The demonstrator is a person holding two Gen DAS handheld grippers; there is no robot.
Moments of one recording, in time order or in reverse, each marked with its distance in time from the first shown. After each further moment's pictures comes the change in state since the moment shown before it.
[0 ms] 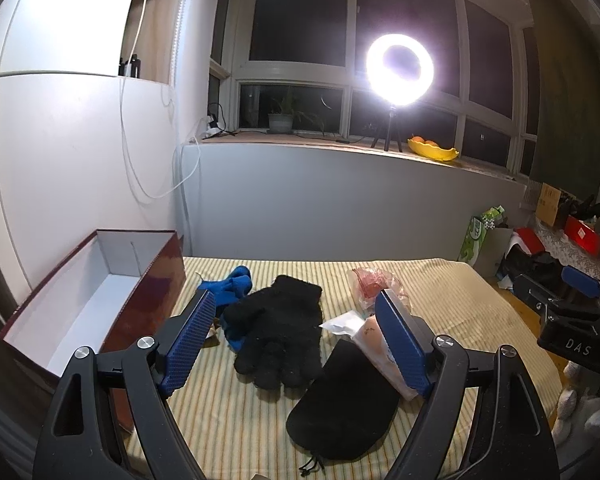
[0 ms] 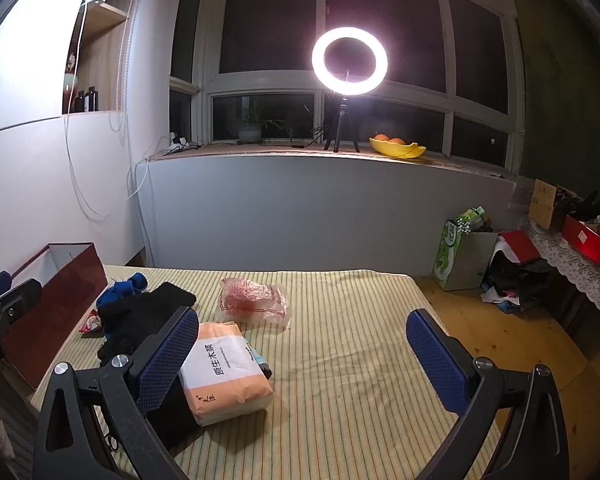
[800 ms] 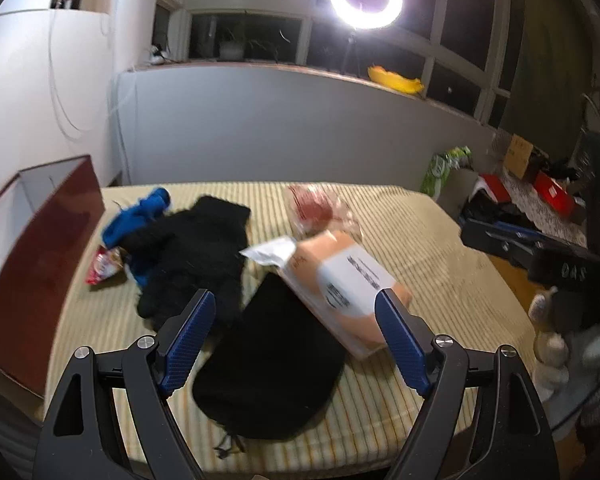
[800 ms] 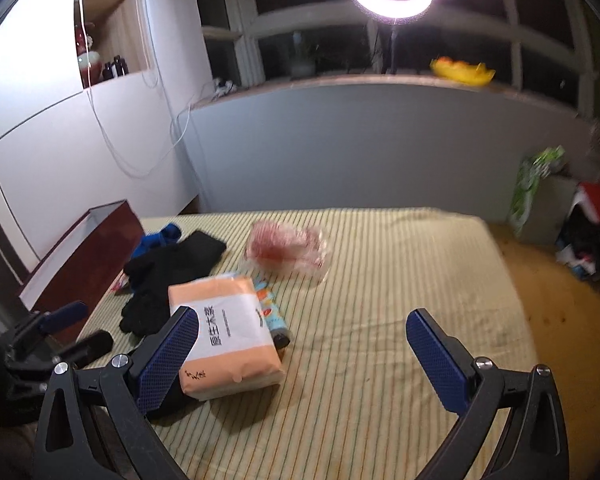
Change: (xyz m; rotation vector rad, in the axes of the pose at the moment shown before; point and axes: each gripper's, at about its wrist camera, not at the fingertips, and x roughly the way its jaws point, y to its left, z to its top) left arm 0.063 -0.048 -0.042 0.009 0.260 -0.174; right arm 0.093 -0.047 -0.010 0.044 0.282 0.348
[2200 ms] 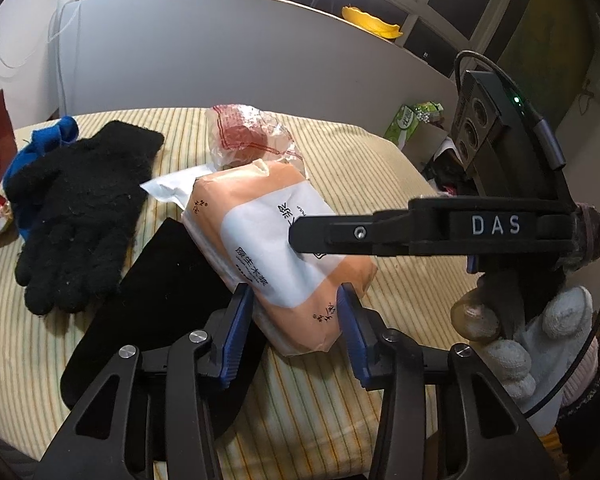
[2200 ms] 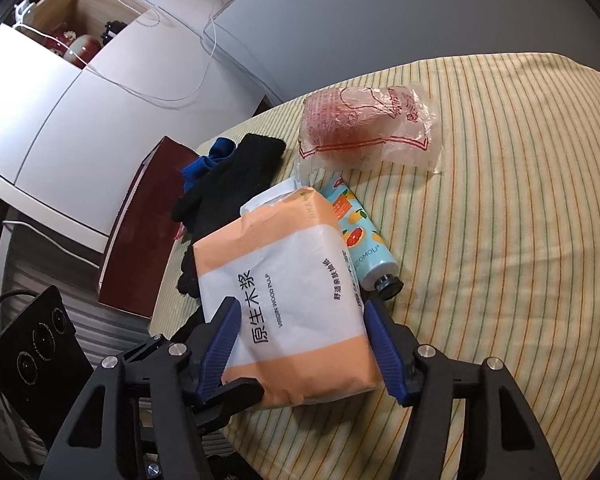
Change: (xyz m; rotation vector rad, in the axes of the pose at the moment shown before) left arm 0.064 -0.031 -0.005 -0.059 0.213 -0.184; right arm 0.117 -0.010 -0.005 0.183 0.429 0.410
